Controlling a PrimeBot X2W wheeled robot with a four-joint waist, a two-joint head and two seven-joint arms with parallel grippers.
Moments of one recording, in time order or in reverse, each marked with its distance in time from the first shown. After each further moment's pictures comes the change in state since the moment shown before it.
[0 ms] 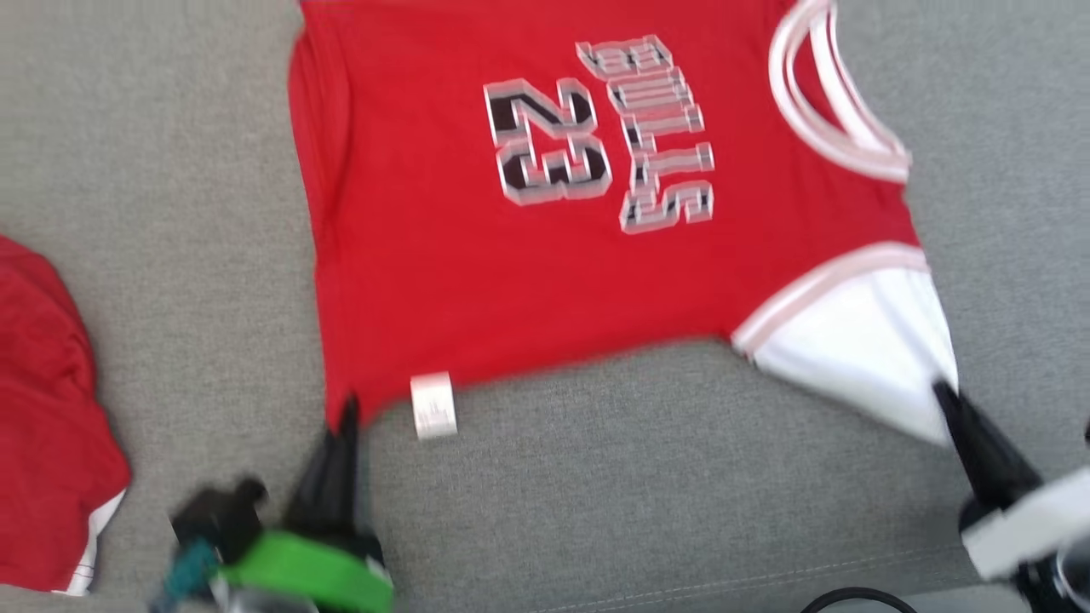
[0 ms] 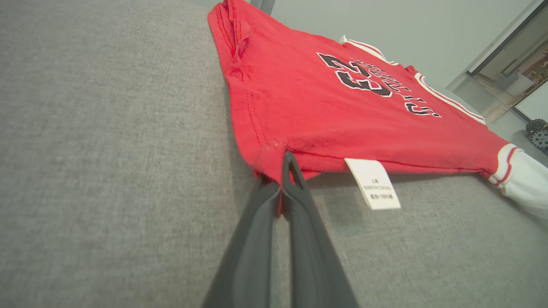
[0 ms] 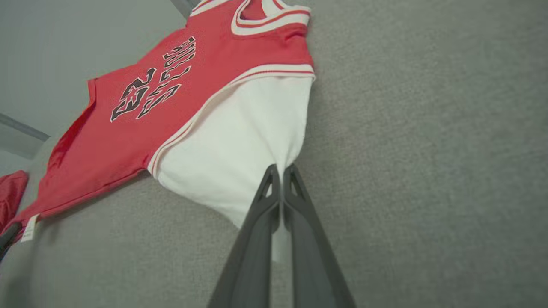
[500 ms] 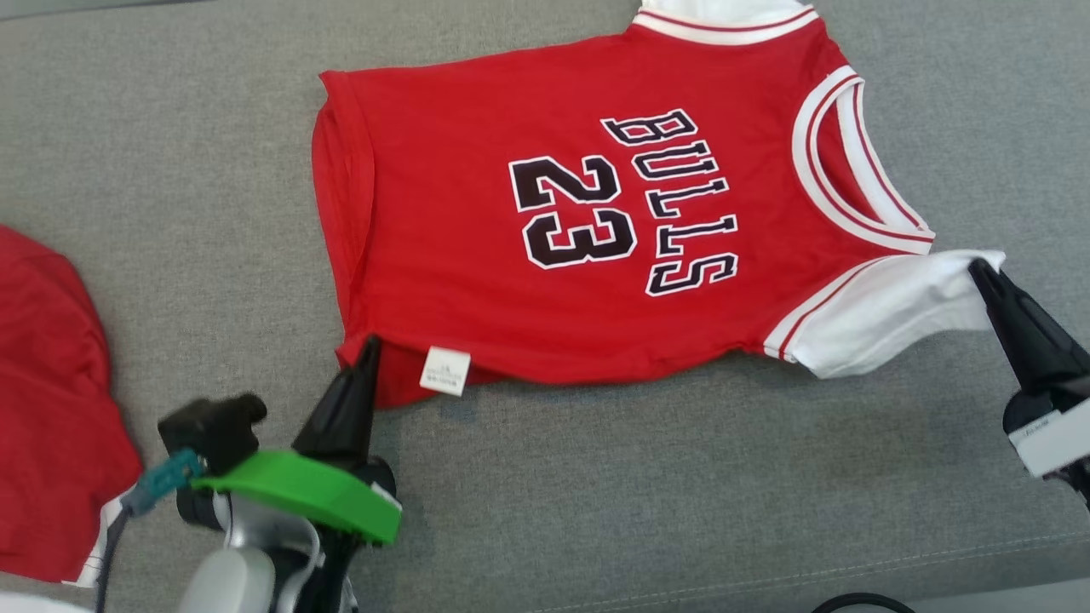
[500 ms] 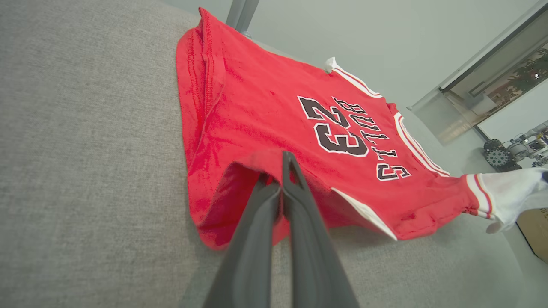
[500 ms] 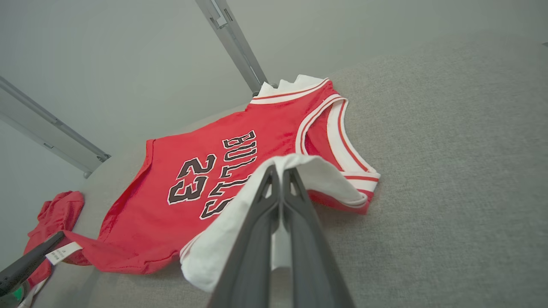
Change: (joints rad) left arm 0.067 -0.075 0.027 -0.216 -0.091 0.039 0.262; right arm 0.012 -0.093 -0.125 -0.224 0.017 0.000 0.123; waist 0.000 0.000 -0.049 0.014
